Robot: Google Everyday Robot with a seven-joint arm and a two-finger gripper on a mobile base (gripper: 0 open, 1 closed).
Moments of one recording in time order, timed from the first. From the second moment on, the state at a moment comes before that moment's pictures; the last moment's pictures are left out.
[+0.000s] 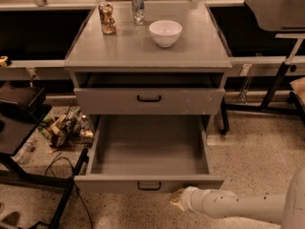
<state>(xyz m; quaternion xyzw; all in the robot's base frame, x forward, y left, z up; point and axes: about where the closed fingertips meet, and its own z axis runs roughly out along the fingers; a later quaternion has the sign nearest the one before) 0.488 -0.104 0.304 -0.51 0.78 0.12 0.33</state>
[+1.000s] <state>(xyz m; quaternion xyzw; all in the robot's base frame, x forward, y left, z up) 0.525 -0.115 0.304 -0.51 0.78 0.10 0.35</state>
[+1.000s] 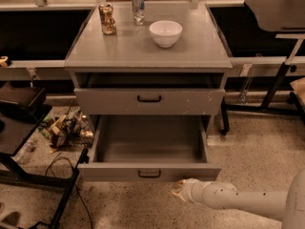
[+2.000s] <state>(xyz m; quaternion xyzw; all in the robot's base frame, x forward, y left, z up) 0.566 -0.130 0.314 -0.51 0.78 0.08 0.35</state>
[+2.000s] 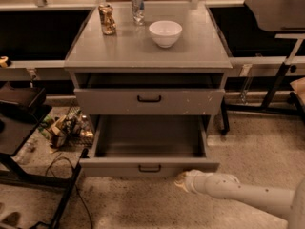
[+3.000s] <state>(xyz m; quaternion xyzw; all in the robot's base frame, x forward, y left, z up) 0.582 -0.135 0.318 -0.51 0.77 0.08 0.36</state>
